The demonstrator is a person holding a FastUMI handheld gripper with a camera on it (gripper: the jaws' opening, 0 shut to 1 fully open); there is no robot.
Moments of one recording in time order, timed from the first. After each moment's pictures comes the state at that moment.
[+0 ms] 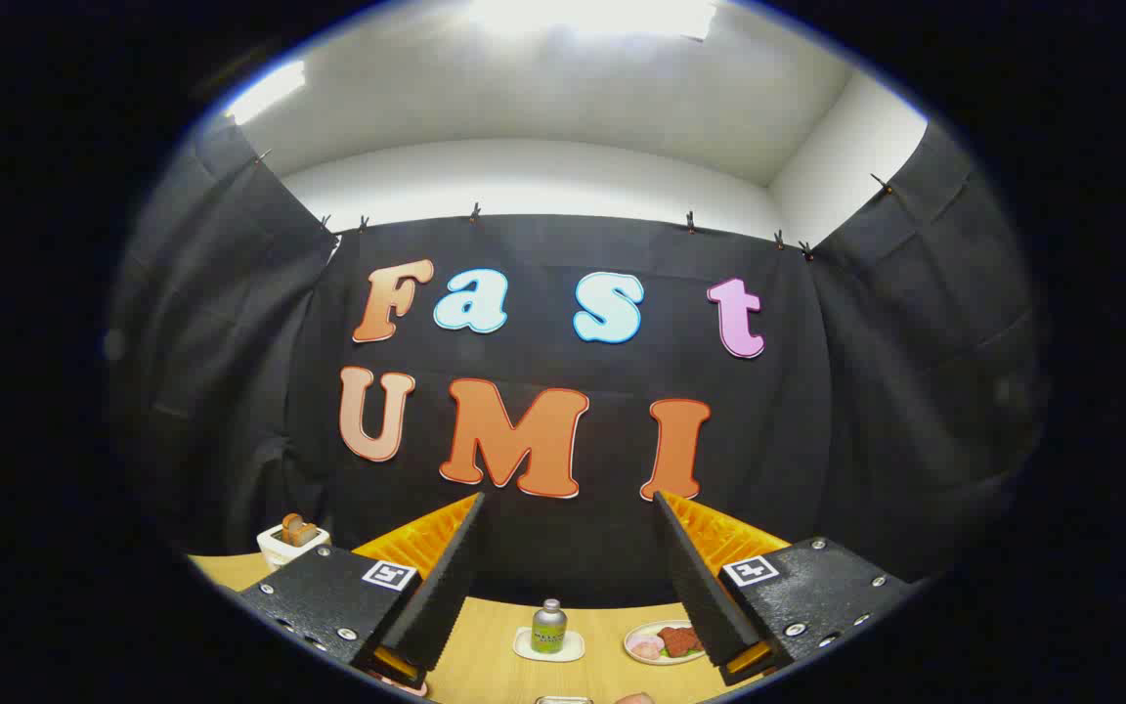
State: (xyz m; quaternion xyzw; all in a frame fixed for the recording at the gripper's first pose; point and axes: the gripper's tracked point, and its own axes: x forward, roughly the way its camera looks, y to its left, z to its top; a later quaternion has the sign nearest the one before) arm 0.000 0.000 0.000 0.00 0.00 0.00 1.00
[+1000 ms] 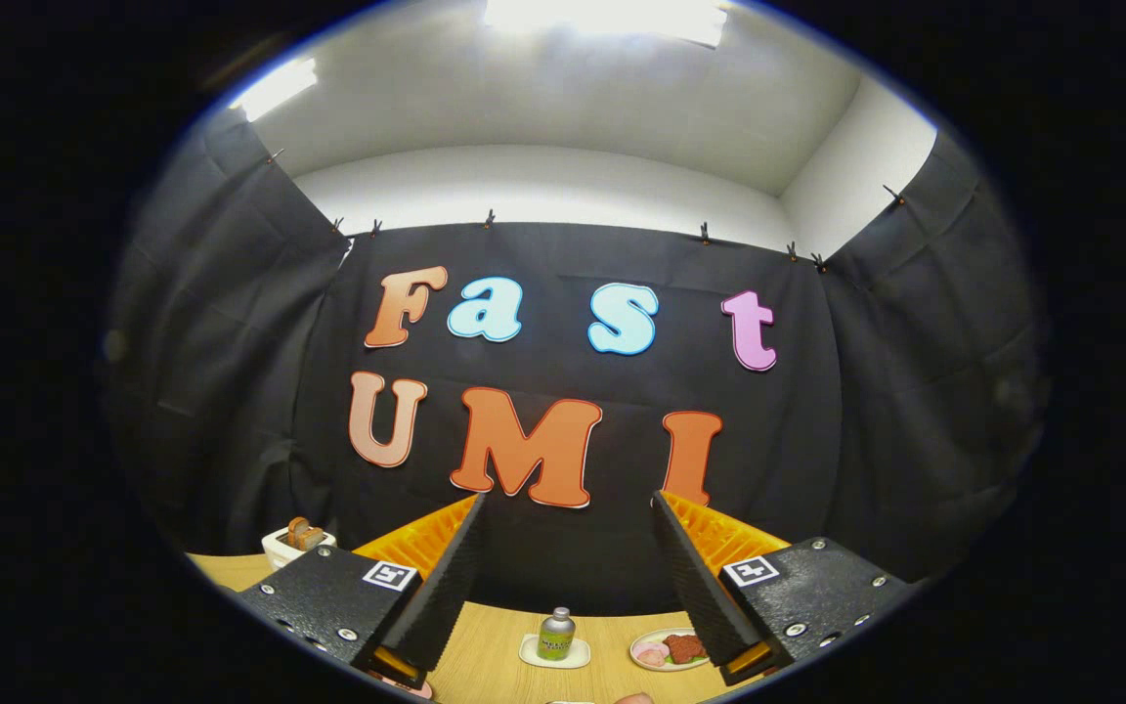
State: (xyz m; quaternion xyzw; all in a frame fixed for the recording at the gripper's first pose) arm 0.000 0.012 0.004 -0.02 0.00 0.01 1.00
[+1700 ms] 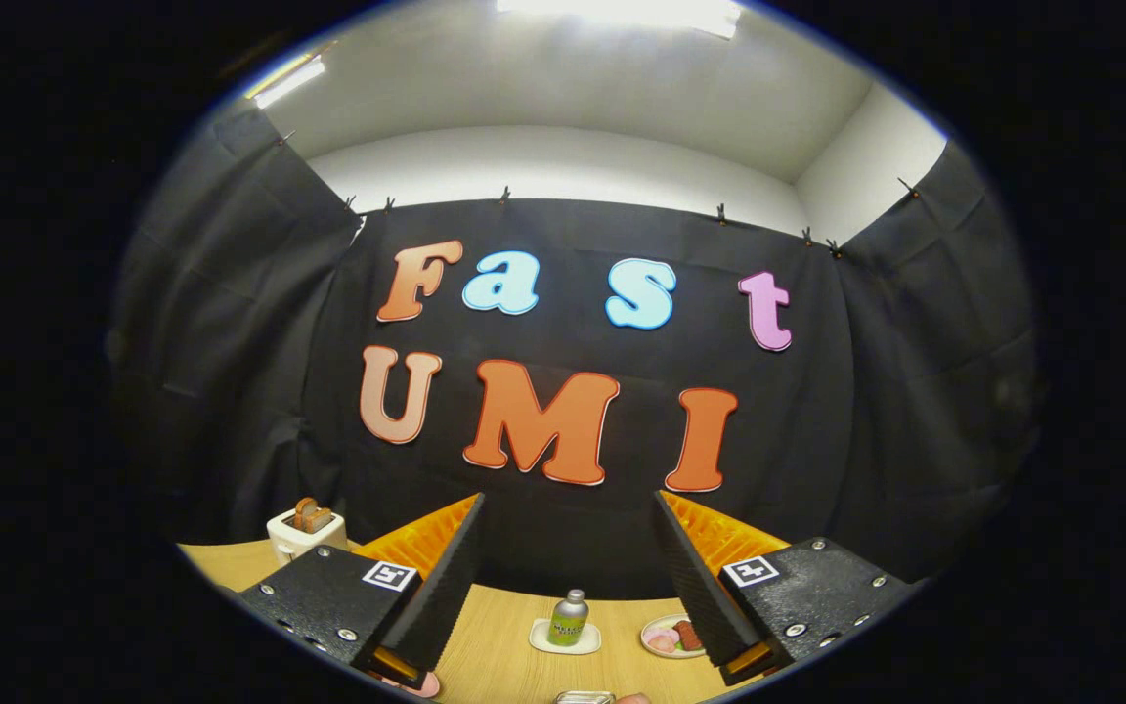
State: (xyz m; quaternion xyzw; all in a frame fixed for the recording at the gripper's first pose) arm -0.004 0.050 -0.037 -0.03 0.04 0.03 1.00
